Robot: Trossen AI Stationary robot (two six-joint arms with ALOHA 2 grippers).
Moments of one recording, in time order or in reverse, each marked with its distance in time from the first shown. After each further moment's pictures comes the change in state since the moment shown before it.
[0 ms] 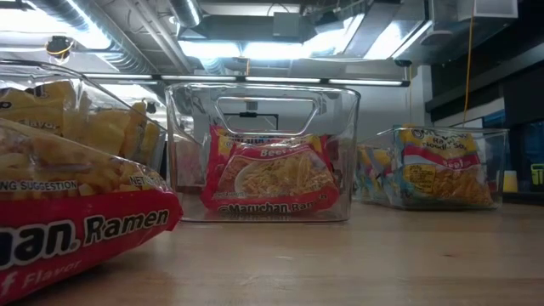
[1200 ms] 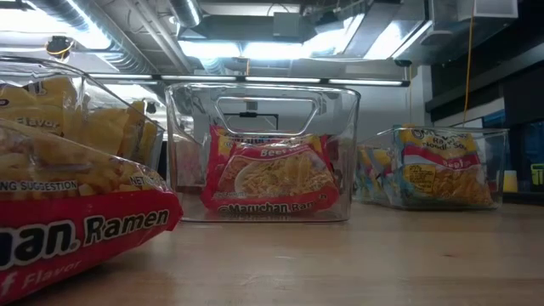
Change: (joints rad) left arm -0.002 -0.089 -0.001 0.203 0.007 0.376; right arm 0.001 0.000 0.000 0.093 0.075 0.048
